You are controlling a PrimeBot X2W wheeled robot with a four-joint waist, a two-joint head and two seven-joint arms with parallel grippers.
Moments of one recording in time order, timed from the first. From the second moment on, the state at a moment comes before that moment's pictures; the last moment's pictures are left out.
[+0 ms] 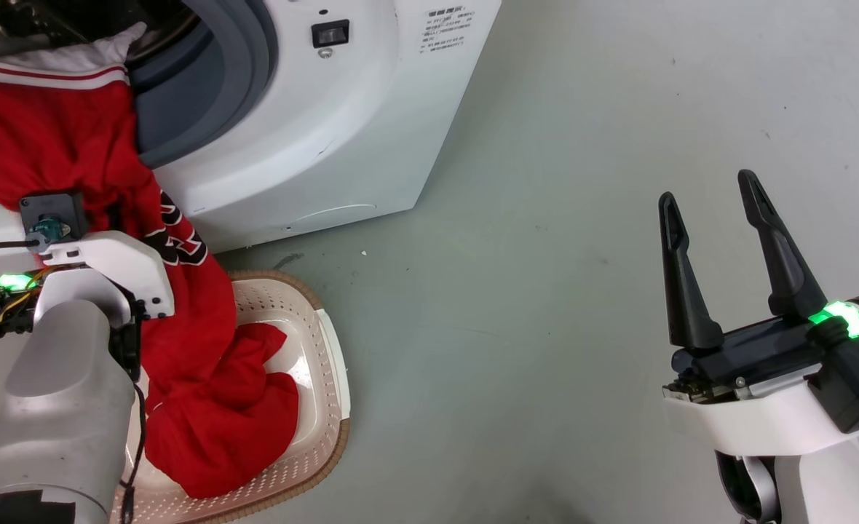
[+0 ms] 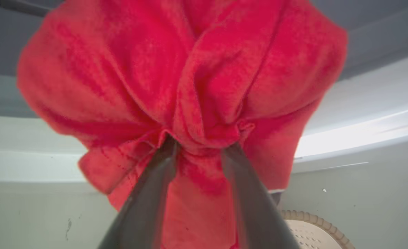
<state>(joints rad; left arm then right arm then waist) -0.84 0.32 -0.10 1.11 -0.23 0.07 -0.26 -0.17 -0.05 0.12 -0.21 0.04 0.13 -0.26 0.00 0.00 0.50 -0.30</state>
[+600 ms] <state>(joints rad) -0.71 0.27 -0.09 0.98 -0.22 0.03 -0.26 -0.13 -0.05 0.09 -0.20 0.02 0.13 -0.26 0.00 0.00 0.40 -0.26</state>
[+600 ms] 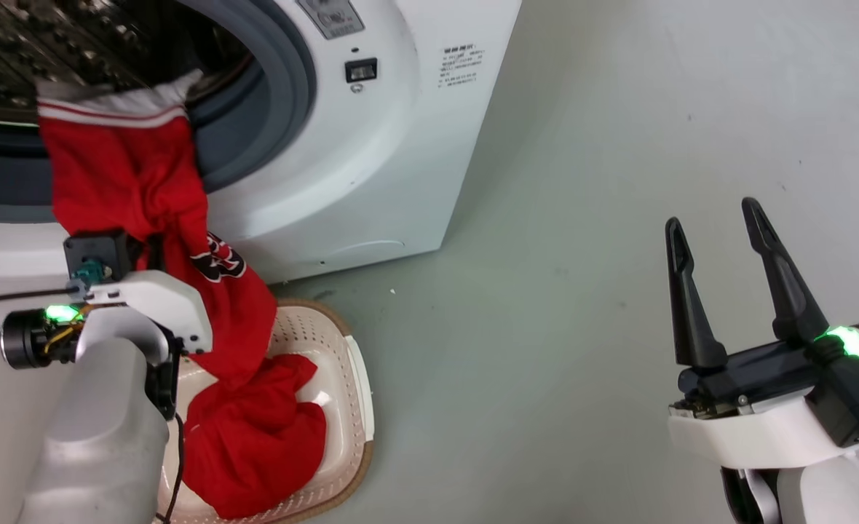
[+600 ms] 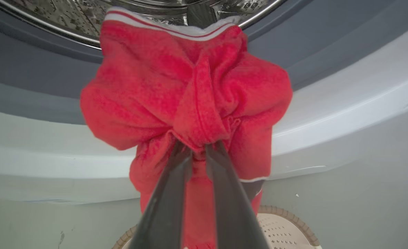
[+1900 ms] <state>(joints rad) -0.36 0.18 -0.08 0.89 -0.15 -0.08 -0.26 -0.06 -0.05 0.09 -0.19 0.01 0.13 -0.26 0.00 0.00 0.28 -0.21</state>
